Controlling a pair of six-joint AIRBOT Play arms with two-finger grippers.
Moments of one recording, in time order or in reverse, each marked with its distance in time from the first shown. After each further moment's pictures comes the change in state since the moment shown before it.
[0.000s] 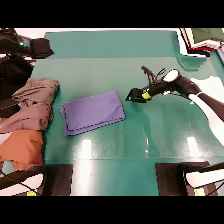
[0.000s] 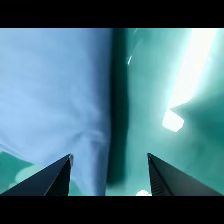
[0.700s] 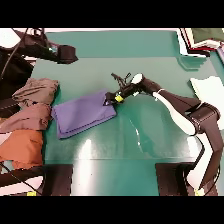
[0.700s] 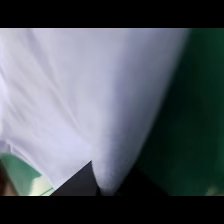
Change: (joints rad) left arm -0.178 -0.070 0.000 -0.050 0.060 0.004; right arm 0.210 -0.352 0.407 0.111 0.041 -0.024
